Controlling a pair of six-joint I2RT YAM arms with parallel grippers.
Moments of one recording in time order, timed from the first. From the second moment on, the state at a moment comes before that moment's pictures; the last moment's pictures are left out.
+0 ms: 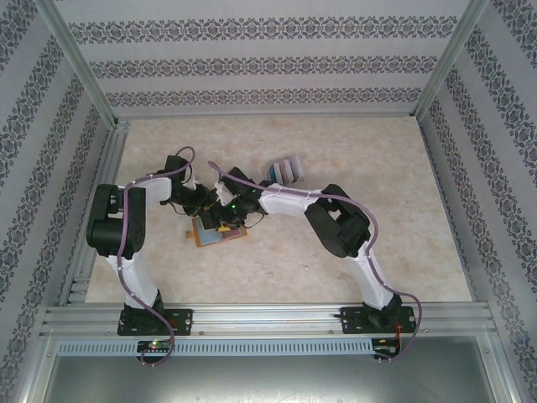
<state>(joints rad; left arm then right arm) -0.05 1.87 1.06 -0.45 0.64 -0.70 0.84 2.24 1.58 -0.31 -0.70 0.68</state>
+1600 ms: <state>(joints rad) -0.02 1.83 1.26 -0.44 0.61 -0.68 0.77 2.04 1.65 -0.53 -0.60 0.54</state>
